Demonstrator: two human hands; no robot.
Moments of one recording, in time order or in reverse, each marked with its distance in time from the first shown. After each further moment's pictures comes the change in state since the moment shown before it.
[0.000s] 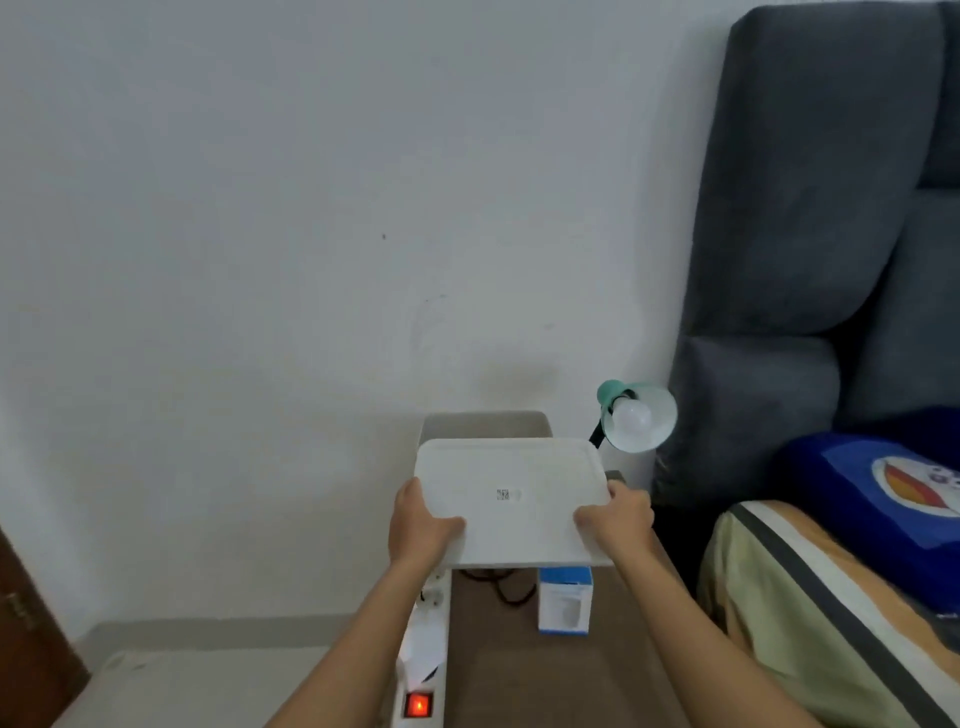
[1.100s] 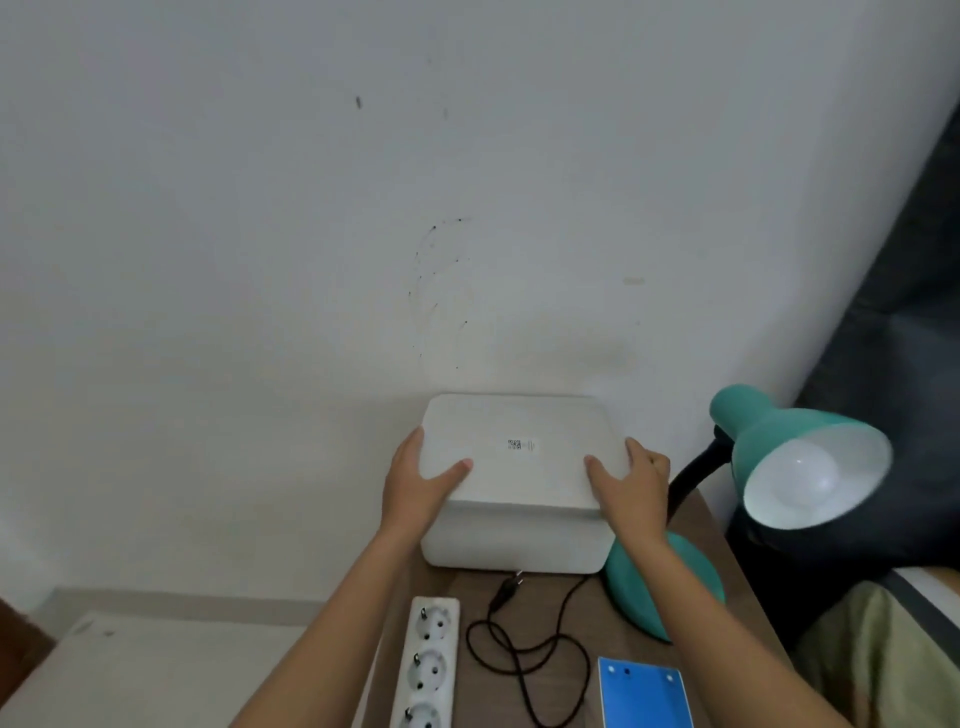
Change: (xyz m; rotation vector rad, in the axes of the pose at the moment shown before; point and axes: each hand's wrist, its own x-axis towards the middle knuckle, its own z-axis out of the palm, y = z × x) left_hand 0.203 -0.050 0.062 -0.192 -0.027 -0.074; right_hand 0.182 -0.026 0.128 0.114 0.003 -0.114
